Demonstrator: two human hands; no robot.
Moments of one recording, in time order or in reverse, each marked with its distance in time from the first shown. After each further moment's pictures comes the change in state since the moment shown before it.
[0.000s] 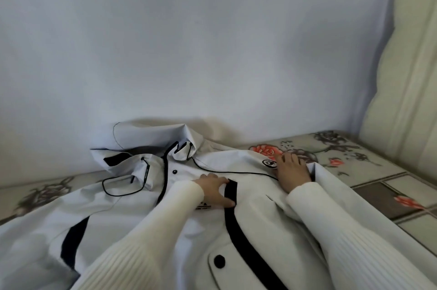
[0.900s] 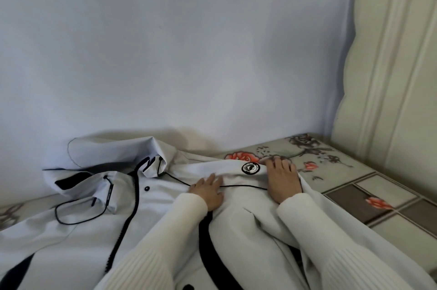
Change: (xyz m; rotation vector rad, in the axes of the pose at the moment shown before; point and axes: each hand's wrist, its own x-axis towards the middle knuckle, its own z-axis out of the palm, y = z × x) left_hand 0.071 0.039 0.014 0.068 0.098 -0.014; right_hand 0.002 0.034 0.010 -0.012 0.141 0.048
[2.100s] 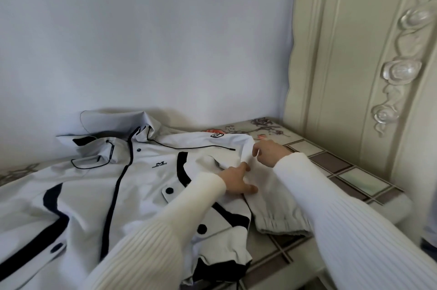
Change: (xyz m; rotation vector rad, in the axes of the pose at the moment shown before) left_hand -0.179 0.150 0.011 -0.282 -0.056 0.286; right_hand -0.134 0.065 -0.125 0.253 -0.331 -0.014
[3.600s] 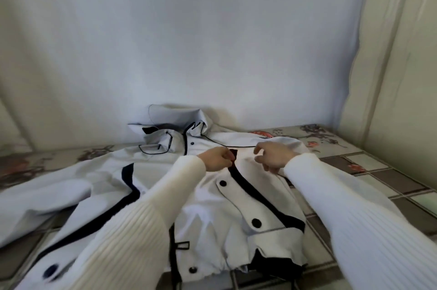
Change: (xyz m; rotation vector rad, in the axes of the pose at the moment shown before) left_hand -0.075 -0.111 -0.068 -0.196 0.286 -0.196; right_hand 0.002 -0.112 0.008 0.220 -0.172 -0.187
